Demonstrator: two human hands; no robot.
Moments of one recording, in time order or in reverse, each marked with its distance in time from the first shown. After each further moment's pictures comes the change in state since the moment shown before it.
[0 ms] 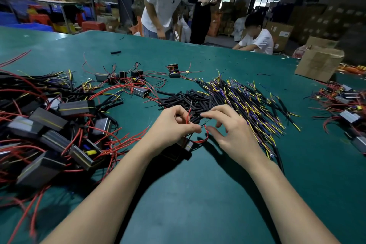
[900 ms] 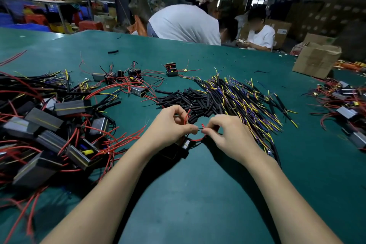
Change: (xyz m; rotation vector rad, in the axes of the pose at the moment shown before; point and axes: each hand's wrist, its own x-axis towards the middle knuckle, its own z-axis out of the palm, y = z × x) left_hand -0.001 0.001 0.001 0.084 -0.016 0.009; right_hand 0.001 0.005 0.003 -0.068 -0.150 0.158
